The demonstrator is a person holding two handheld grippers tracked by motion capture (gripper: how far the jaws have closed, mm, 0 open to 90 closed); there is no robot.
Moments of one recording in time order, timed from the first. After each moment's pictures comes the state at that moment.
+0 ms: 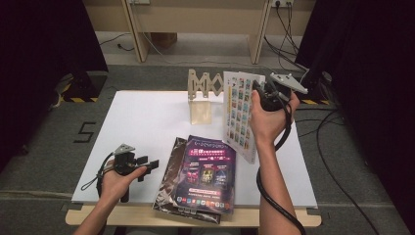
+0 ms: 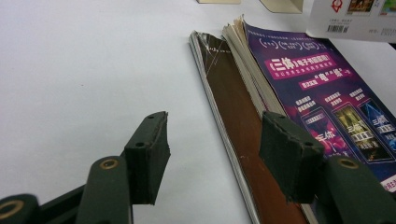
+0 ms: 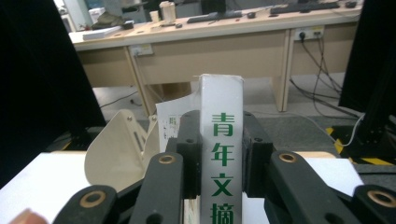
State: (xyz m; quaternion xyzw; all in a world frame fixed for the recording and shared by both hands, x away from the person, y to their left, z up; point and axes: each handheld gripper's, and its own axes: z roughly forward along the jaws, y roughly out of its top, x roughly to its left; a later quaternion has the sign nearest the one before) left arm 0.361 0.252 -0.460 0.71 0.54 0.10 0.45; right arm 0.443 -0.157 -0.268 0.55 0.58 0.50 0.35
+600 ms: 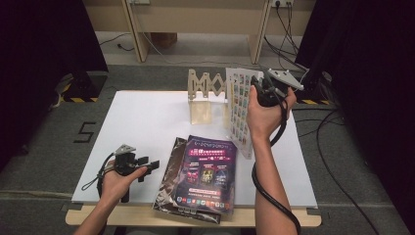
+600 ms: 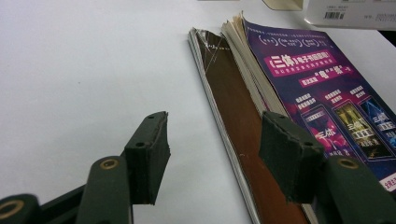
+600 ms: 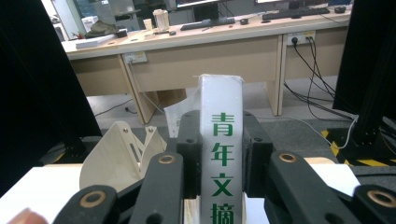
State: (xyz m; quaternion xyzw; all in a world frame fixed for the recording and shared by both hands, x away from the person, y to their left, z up) left arm 0.361 0.251 -0.461 0.71 0.54 0.10 0.44; right arm 0.455 -0.147 -0.265 0.55 0.56 0.50 0.36
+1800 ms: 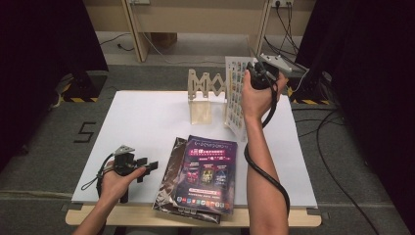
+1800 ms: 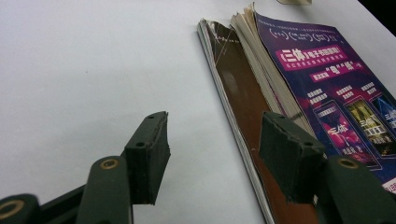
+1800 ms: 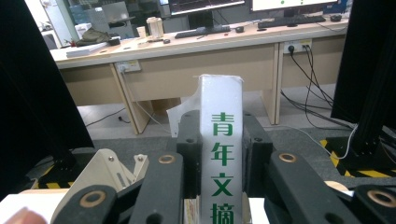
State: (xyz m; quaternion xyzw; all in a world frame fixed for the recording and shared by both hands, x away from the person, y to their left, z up) left arm 0.364 0.257 -0.469 0.71 0.54 0.10 0.44; right arm 0.512 -0.137 -0.265 0.56 0.55 0.50 0.37
